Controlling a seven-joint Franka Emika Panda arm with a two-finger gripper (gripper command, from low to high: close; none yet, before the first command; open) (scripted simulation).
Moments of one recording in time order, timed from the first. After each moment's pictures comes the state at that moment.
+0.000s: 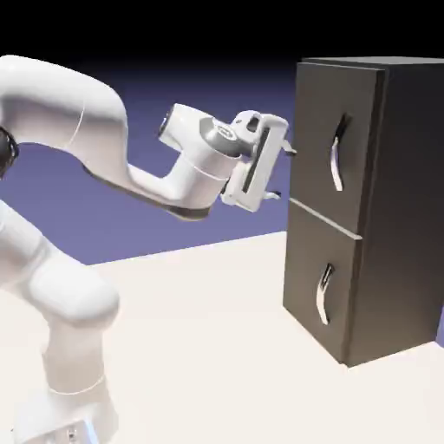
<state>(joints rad) 0.50 -0.66 -0.46 -2.57 -1.62 2.90 0.30</state>
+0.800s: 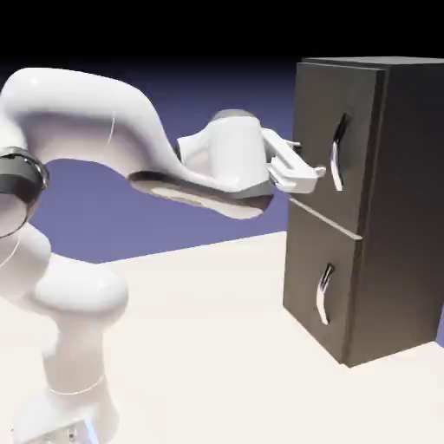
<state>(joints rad) 0.82 -0.71 -0.76 -2.41 -2.66 2.80 0.02</state>
